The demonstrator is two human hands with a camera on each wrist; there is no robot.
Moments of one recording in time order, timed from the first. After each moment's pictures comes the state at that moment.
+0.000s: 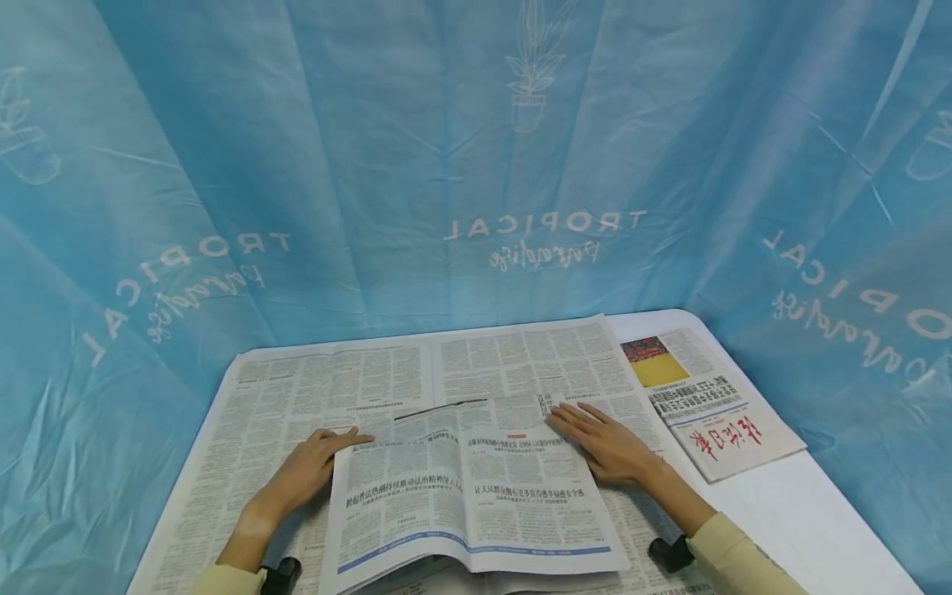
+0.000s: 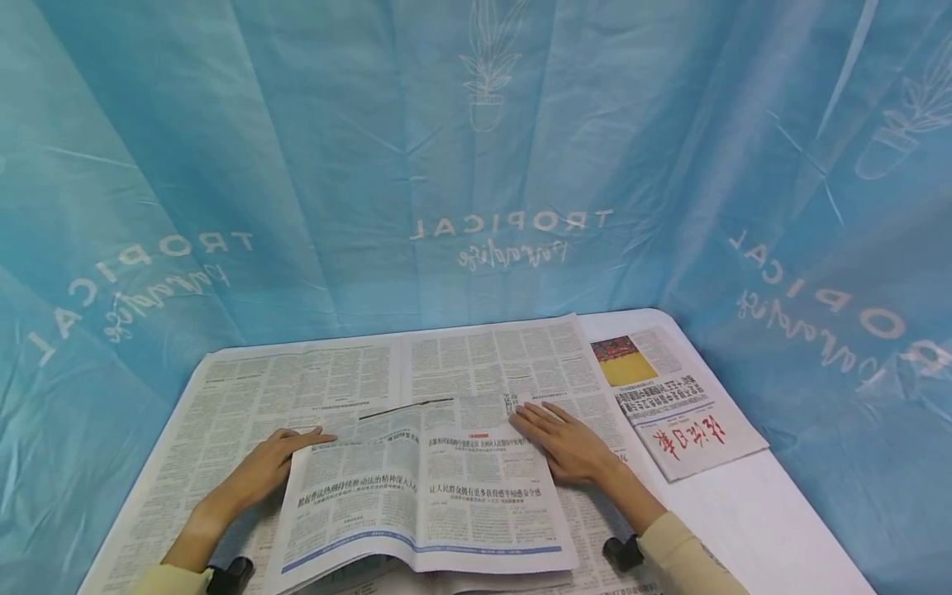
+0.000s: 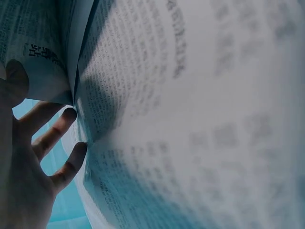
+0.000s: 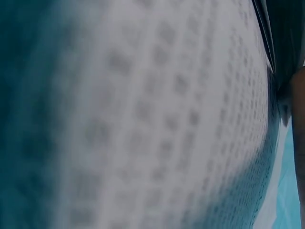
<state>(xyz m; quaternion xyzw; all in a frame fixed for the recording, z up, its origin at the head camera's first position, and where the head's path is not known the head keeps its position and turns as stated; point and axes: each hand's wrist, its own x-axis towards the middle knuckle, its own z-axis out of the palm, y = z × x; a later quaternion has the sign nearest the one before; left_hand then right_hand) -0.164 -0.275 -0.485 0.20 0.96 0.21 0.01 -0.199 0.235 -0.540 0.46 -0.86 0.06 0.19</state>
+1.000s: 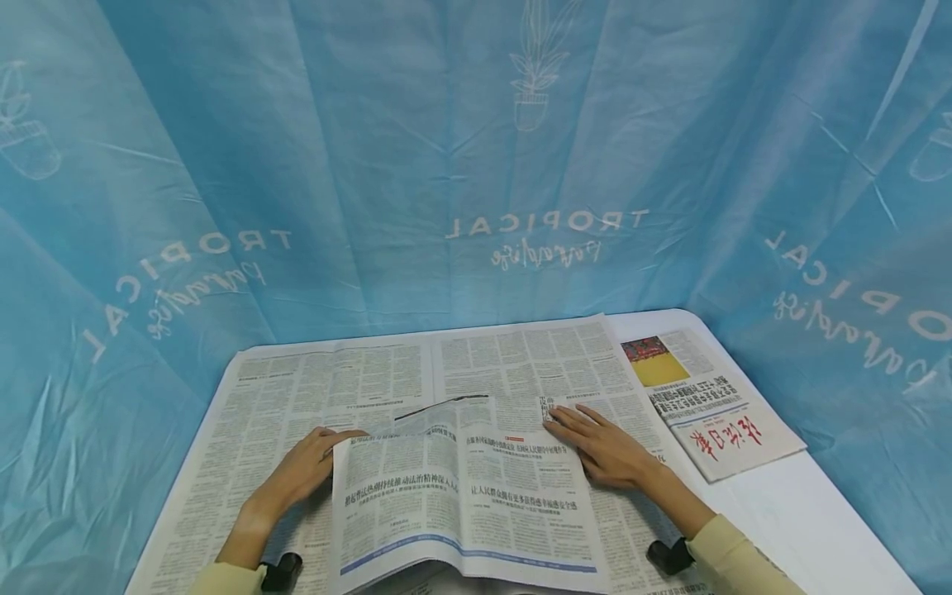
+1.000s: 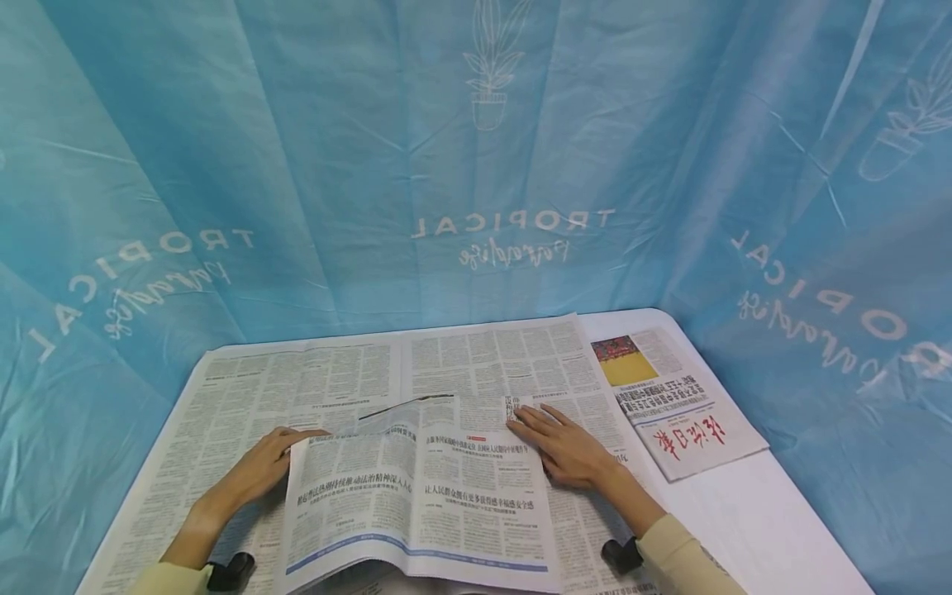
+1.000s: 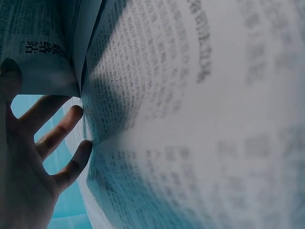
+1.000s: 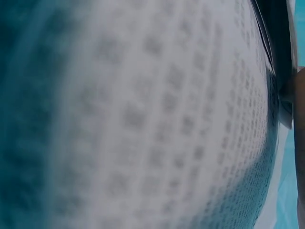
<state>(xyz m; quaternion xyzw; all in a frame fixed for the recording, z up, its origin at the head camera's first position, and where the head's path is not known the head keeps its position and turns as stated) -0.165 -0.277 -0.481 0.15 0.95 0.26 0.05 -0.194 0.230 -0.540 0.46 -0.87 0.06 0.17</state>
